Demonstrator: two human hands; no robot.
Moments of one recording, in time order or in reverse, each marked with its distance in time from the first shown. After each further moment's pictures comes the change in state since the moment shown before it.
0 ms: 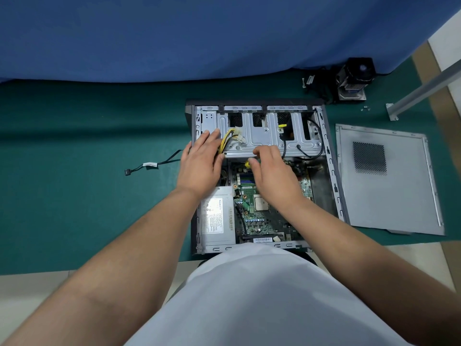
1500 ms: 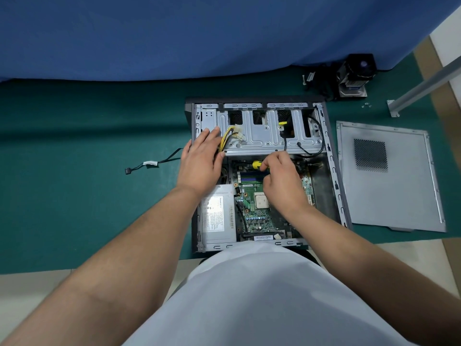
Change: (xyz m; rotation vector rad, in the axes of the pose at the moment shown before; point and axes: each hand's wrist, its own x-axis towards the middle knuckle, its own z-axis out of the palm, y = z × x) left_hand 0.001 0.000 -0.001 -0.006 0.002 0.000; right_hand -0.018 0.013 -0.002 0.147 -0.036 0.087
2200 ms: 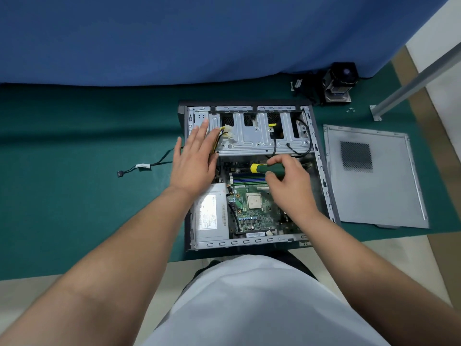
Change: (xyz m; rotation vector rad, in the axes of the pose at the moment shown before) left_hand -0.009 0.004 -0.001 0.106 0.048 0.072; right_hand -0.028 0.007 -0.027 0.308 0.134 0.143
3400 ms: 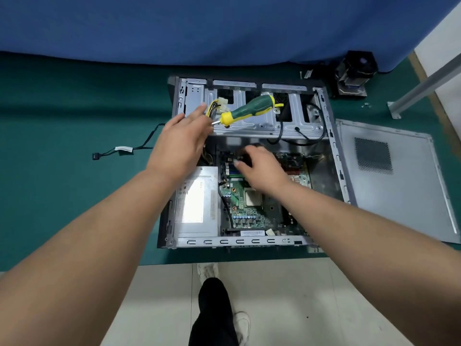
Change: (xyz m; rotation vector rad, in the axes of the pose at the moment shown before) left_hand 0.002 -0.001 0.008 -0.109 0.099 0.063; right_hand 0.065 0.053 0.080 -0.314 -0.329 -0.145
